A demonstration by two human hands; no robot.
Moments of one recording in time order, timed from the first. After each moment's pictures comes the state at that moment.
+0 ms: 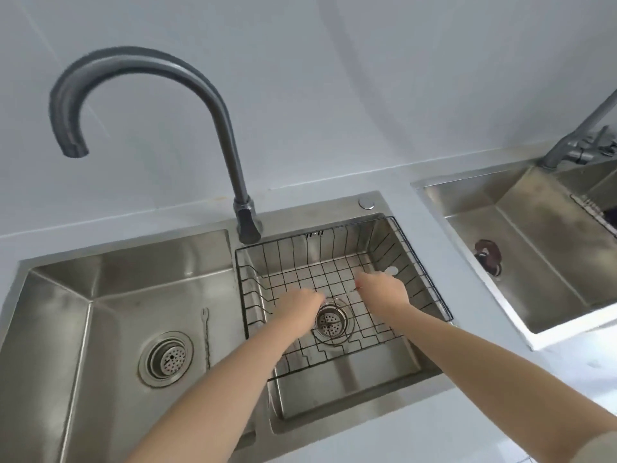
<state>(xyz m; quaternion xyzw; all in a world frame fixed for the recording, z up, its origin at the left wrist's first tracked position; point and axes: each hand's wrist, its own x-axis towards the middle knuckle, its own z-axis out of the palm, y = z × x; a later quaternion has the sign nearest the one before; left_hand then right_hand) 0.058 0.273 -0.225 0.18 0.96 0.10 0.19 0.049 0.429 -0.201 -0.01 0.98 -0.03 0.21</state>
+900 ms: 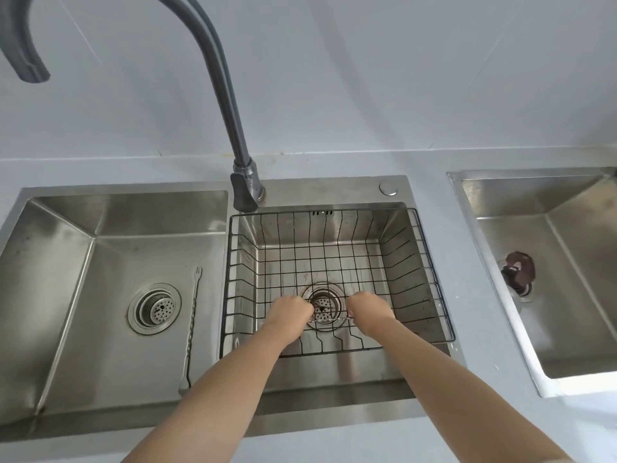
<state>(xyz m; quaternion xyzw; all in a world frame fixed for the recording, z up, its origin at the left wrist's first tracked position) 0.066 0.297 -0.284 0.14 0.95 0.01 0.29 0.034 0.451 -0.278 -0.16 0.92 0.06 0.35</state>
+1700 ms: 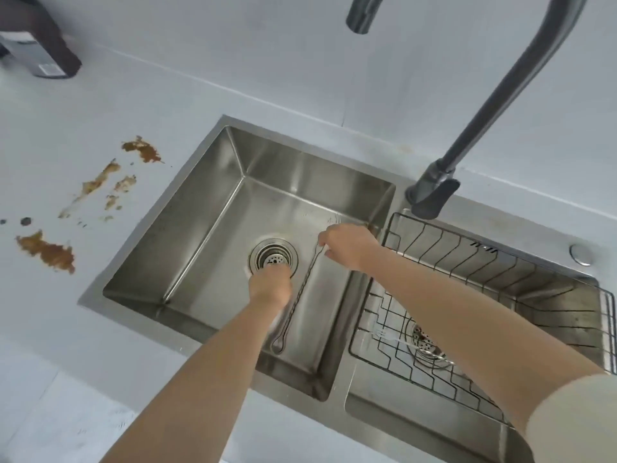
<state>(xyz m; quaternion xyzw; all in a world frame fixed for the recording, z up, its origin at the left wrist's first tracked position) 0.135 0.084 -0.291 -0.34 0.89 0.18 0.24 0.003 0.168 -0.249 -0.51 0.82 0.09 0.22</state>
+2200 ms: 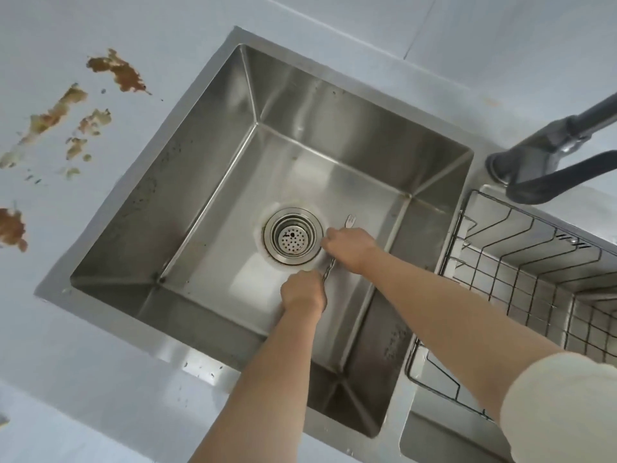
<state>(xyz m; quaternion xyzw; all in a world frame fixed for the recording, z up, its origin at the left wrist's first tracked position) 0.136 0.092 -0.376 -0.35 0.84 0.25 0.34 0.024 0.123 -0.366 -0.59 0.74 0.22 0.24</state>
